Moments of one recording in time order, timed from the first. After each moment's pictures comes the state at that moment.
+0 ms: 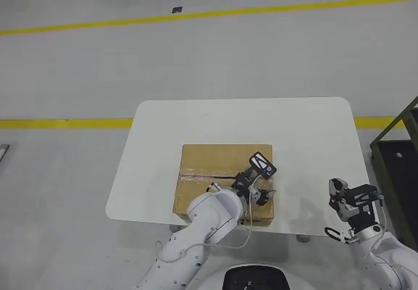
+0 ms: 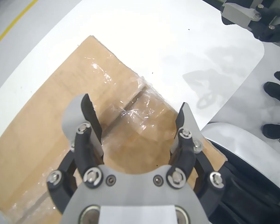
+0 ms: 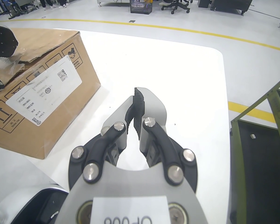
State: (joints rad) left arm 0.99 -1.39 -0.85 -1.68 1.36 -0.22 -0.80; right arm -1.72 -1.16 1.53 -1.71 -1.18 -0.15 -0.16
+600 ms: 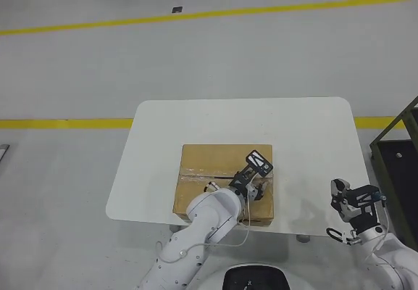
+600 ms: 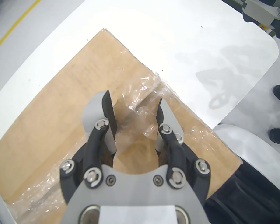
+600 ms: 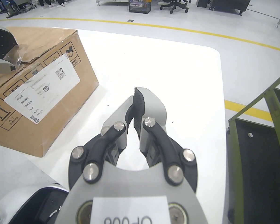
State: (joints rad) left arm 0.99 -1.40 -0.85 -1.67 1.41 -0.20 -0.81; right arm -1.73 -1.16 1.55 -1.72 -1.18 -0.15 -0.16
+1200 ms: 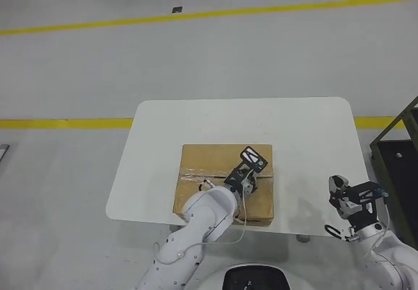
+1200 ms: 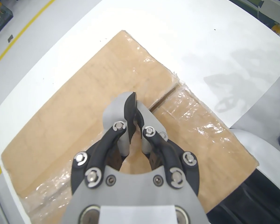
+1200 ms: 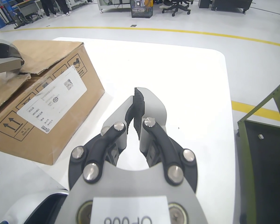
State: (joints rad) left arm 1.00 -1.39 -0.90 -1.69 1.47 -0.20 -0.78; right arm -1.71 -1.17 1.54 -1.73 -1.12 -0.17 -0.15
